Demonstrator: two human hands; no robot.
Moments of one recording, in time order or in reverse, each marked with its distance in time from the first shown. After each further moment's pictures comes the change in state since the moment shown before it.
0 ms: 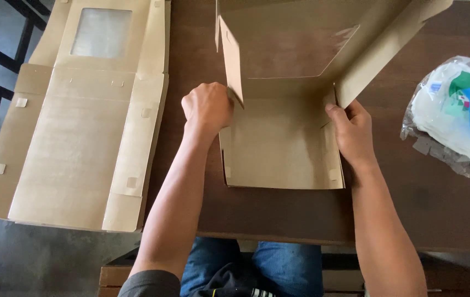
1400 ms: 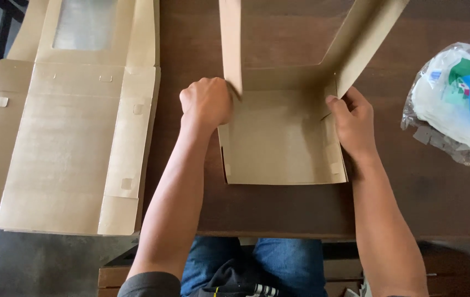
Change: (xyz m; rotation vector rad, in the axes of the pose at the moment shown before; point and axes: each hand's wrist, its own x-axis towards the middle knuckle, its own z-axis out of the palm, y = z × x) left_hand 0.003 0.004 0.000 0.090 -0.139 0.043; right_hand -0.002 -0.020 0.007 -0.063 0.013 0.001
